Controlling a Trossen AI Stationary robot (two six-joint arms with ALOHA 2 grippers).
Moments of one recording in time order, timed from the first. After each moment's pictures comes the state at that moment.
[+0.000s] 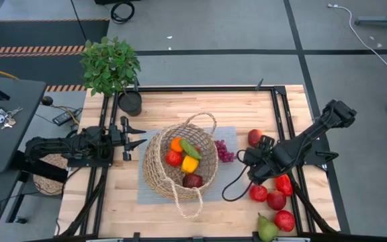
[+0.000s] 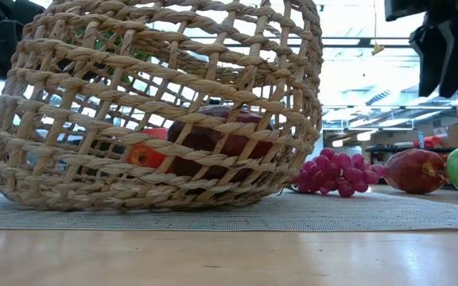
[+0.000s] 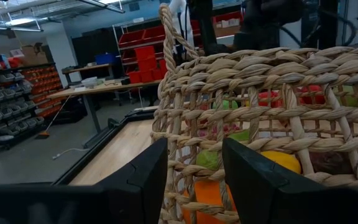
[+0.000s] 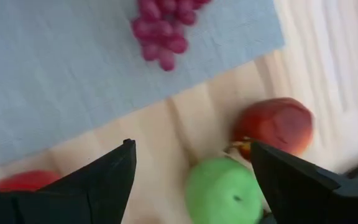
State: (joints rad) left arm 0.04 0.04 0.01 0.10 -0.12 0.17; right arm 0.57 1.38 1.06 -1.27 0.39 0.91
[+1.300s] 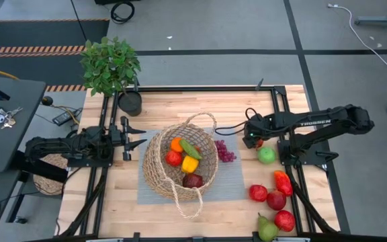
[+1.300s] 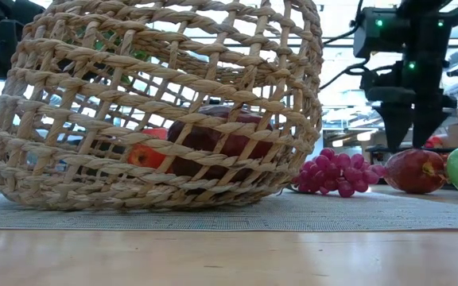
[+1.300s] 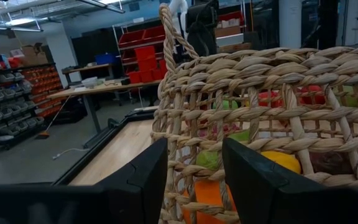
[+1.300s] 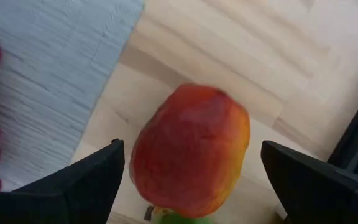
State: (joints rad) left arm 0.04 0.04 0.01 0.10 -0.12 0.17; right arm -0.10 1.12 0.70 -1.01 0.27 0.95
